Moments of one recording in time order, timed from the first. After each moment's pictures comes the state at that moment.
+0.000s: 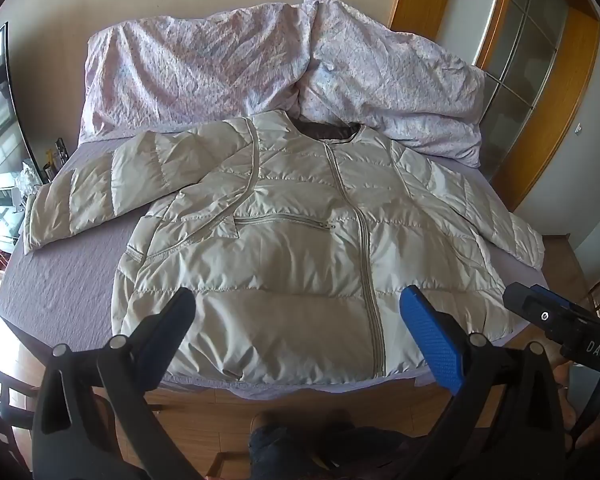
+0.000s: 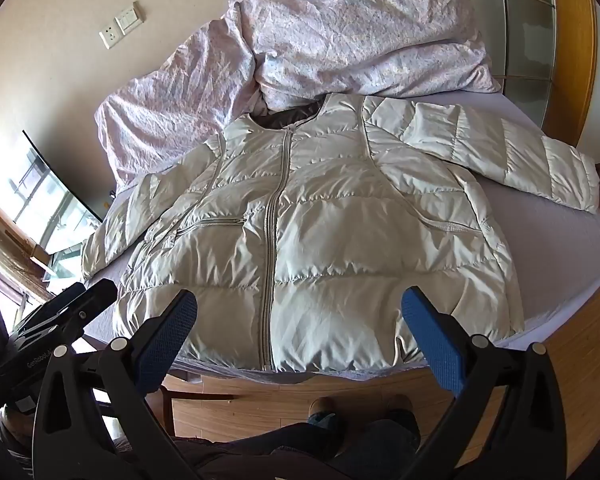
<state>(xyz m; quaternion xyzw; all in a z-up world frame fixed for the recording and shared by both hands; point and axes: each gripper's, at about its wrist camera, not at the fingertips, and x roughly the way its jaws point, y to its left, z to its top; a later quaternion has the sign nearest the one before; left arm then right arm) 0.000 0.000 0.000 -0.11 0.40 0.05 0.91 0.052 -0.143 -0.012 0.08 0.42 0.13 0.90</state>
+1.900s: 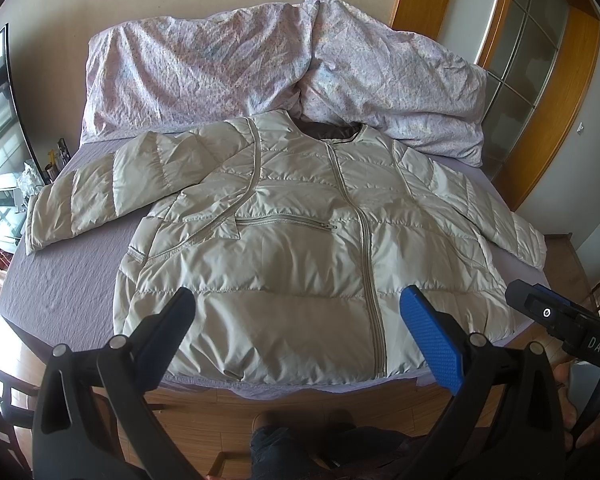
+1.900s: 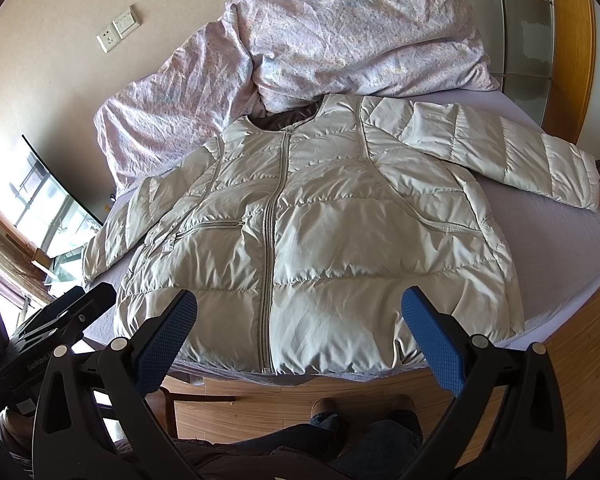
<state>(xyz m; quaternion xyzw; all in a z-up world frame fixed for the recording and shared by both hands) 0.000 0.000 0.000 -0.10 0.40 0.05 0.91 0.055 -0.144 -0.012 0.08 0.42 0.13 0.90</state>
